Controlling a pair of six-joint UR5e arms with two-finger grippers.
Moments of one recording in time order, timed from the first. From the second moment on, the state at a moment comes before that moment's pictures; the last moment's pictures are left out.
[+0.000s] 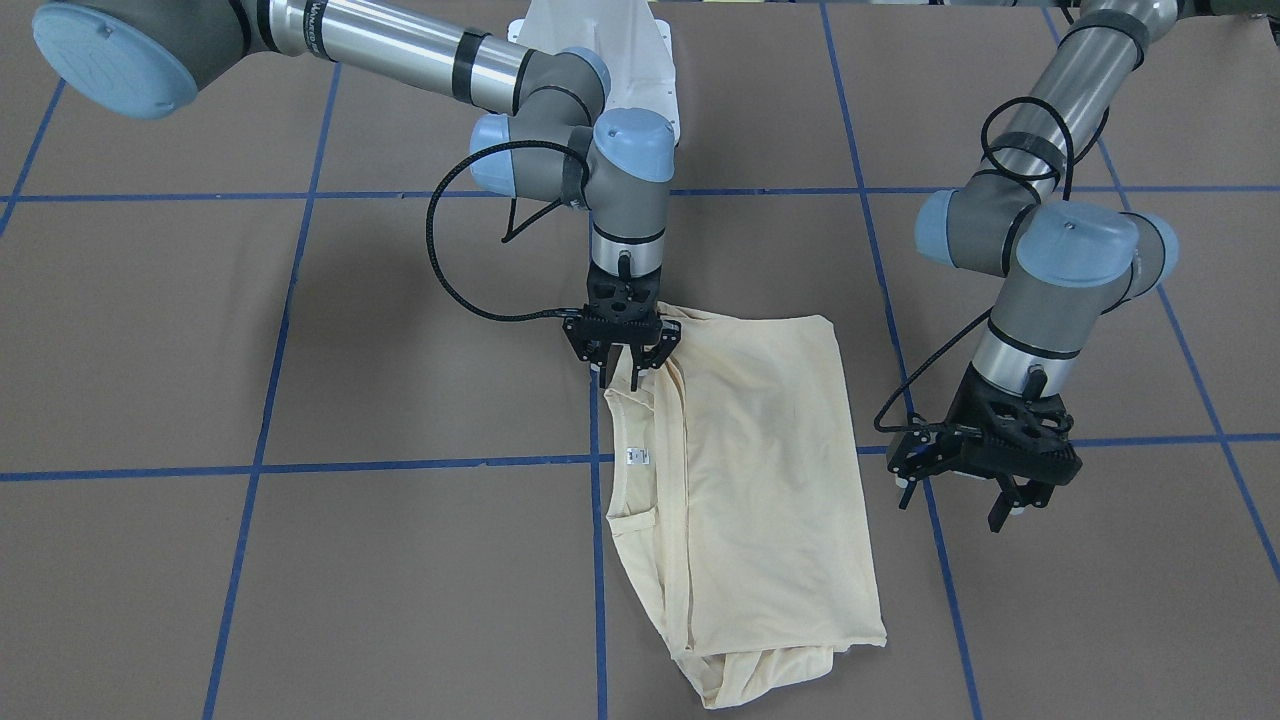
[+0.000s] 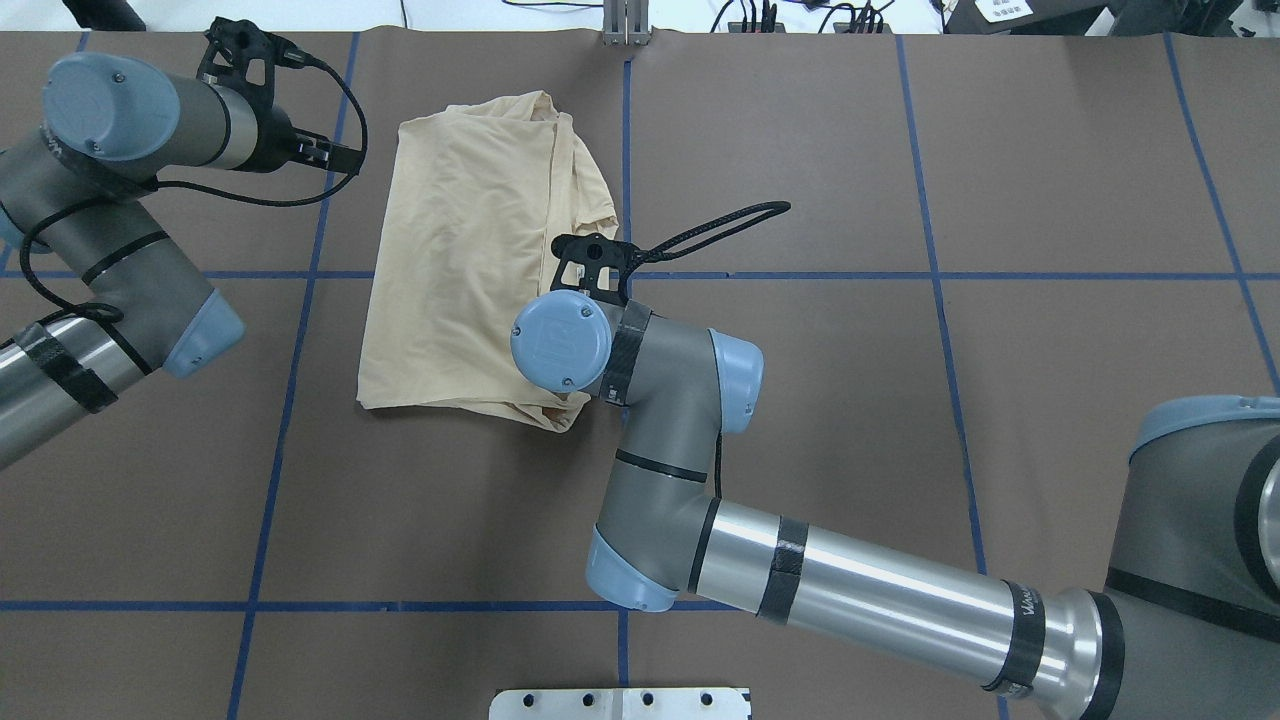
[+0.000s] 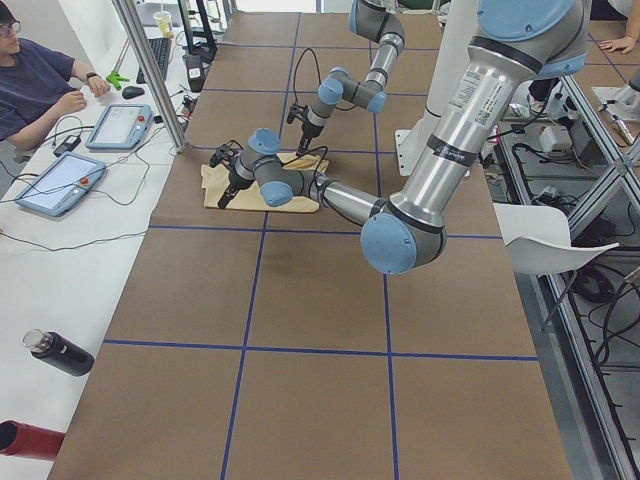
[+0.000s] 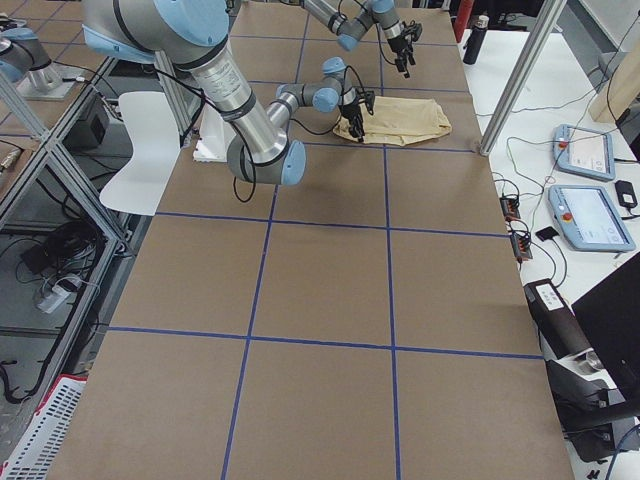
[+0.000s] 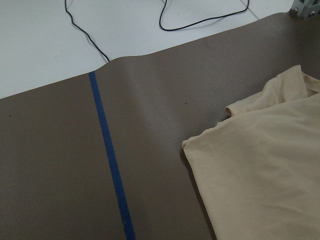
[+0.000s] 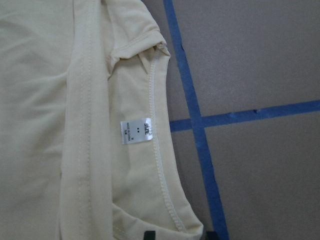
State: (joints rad) left arm -0.91 -2.06 -1.36 -2.31 -1.77 -0.67; right arm 0.40 -0.63 1.25 -1.40 1.43 1.44
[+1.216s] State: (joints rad) left arm -0.91 -2.05 -1.37 -2.32 -1.77 -0.70; right arm 0.40 -0.84 1.50 -1.40 1.44 1.43
